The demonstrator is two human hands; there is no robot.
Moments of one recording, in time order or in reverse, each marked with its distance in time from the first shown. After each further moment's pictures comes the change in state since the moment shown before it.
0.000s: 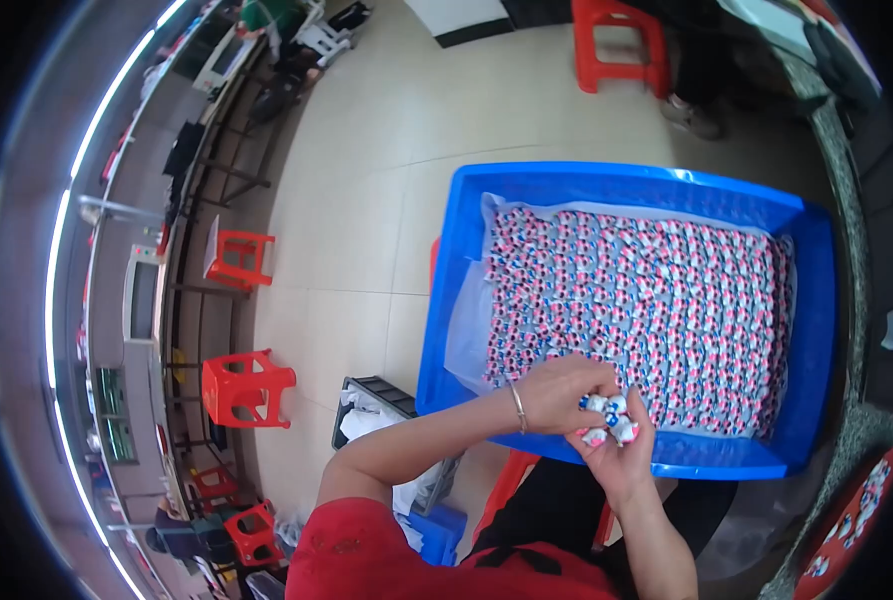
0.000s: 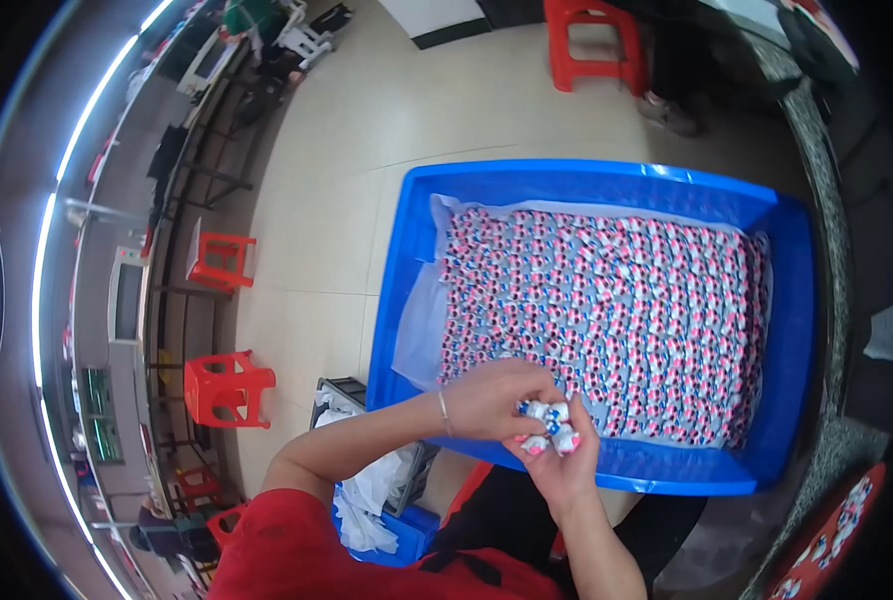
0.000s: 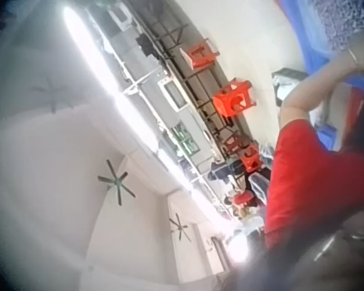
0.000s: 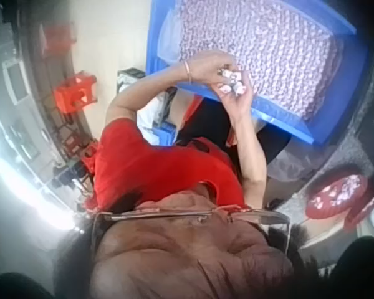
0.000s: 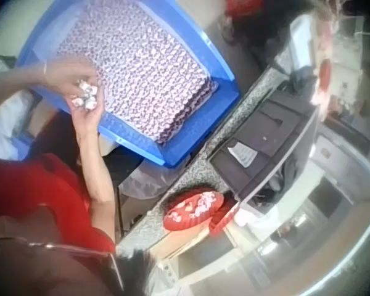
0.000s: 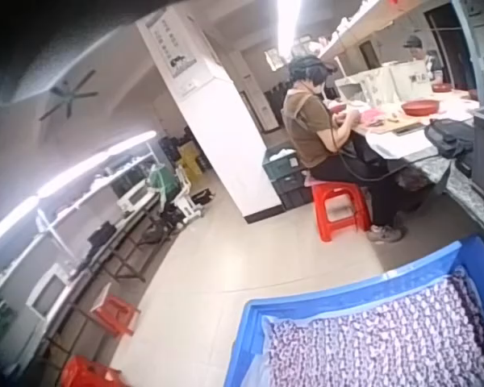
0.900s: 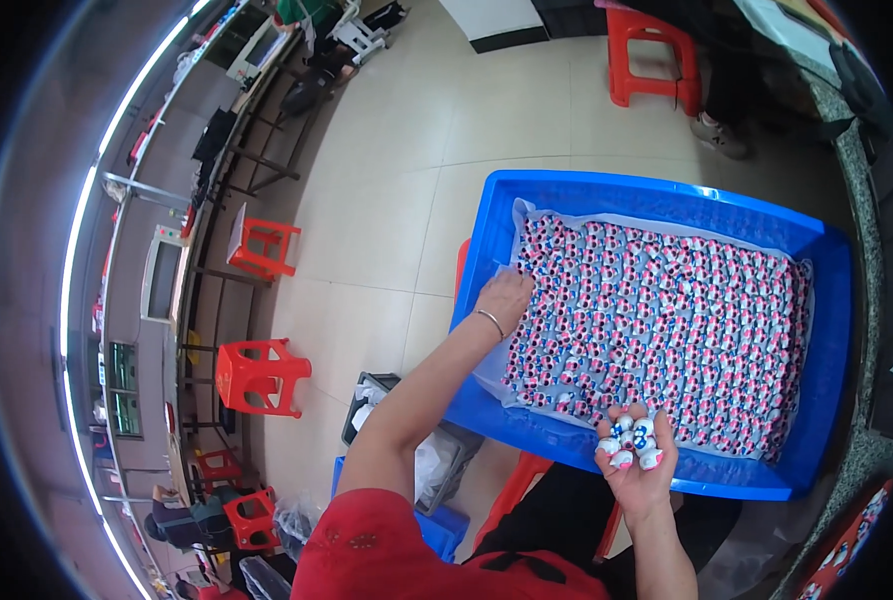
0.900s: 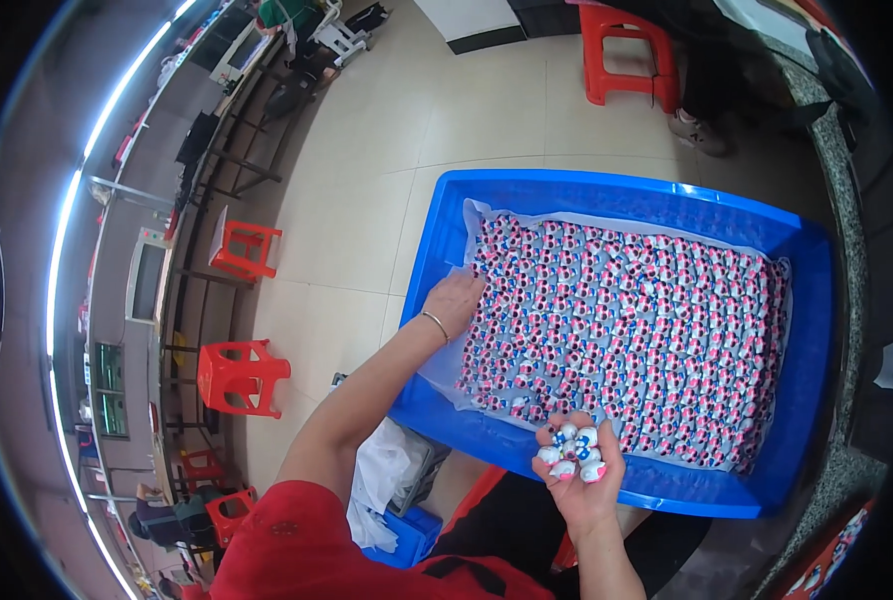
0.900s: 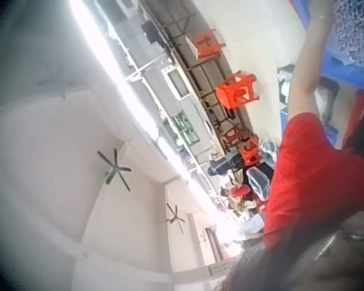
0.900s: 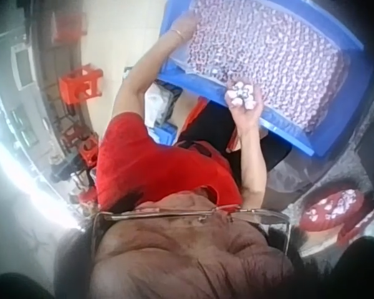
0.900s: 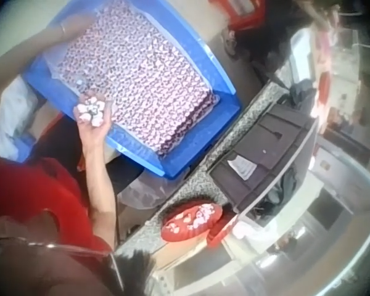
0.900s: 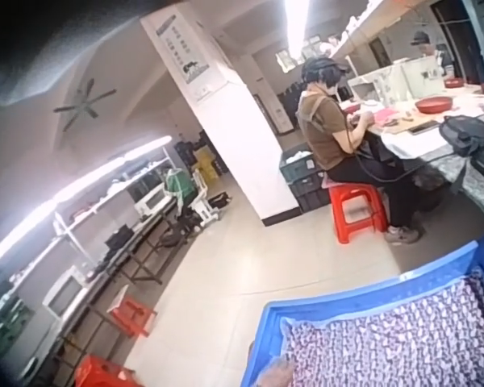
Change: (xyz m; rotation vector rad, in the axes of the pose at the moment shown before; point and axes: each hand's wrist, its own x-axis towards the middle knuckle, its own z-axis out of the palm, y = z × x) left_hand -0.004 -0.171 -0.055 0.881 0.385 -0.320; right_hand -0.012 -0.010 -0.018 0.139 -0.153 -0.003
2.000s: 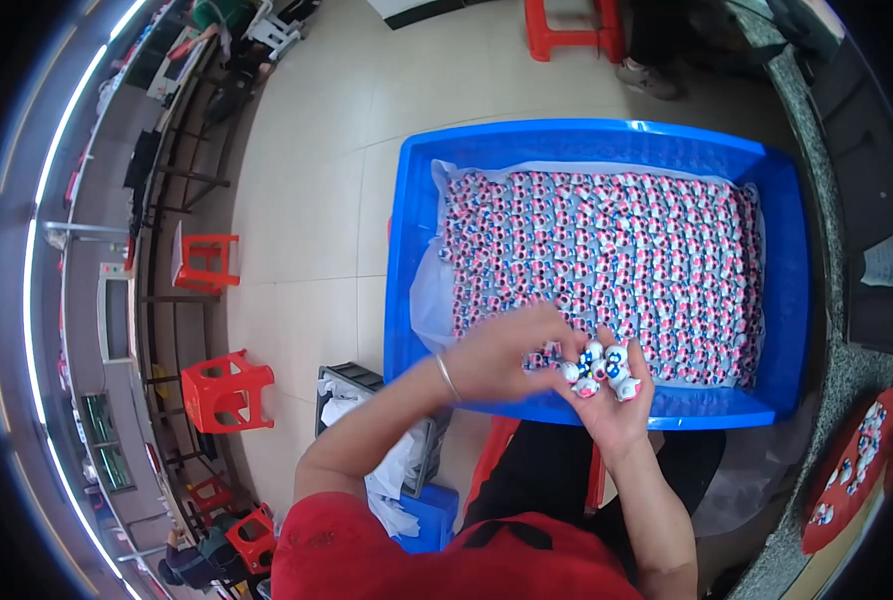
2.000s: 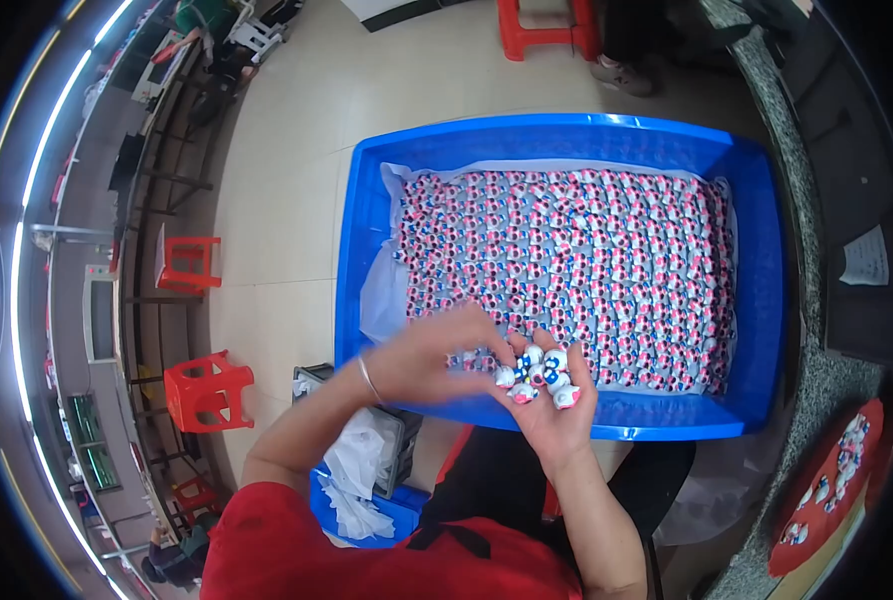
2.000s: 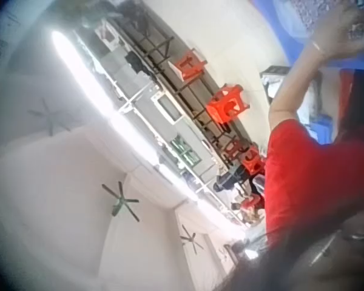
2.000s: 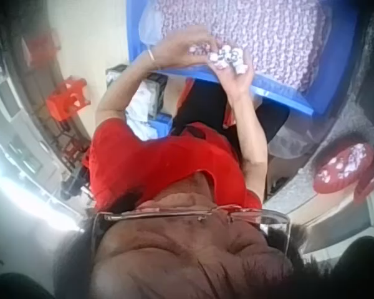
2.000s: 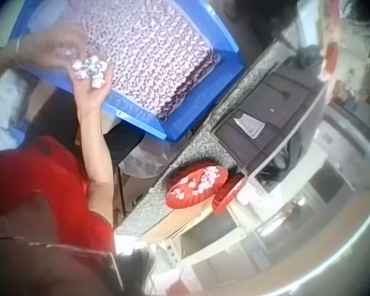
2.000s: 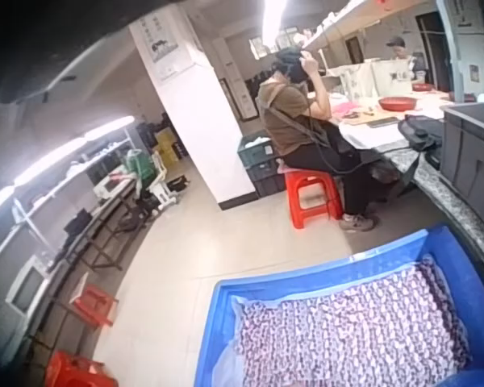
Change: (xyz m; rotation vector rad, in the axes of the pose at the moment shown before) left_hand -0.042 0.129 -0.145 -1.017 -0.129 0.506; right_hand 0.003 -0.008 0.007 0.106 -0.065 -0.105
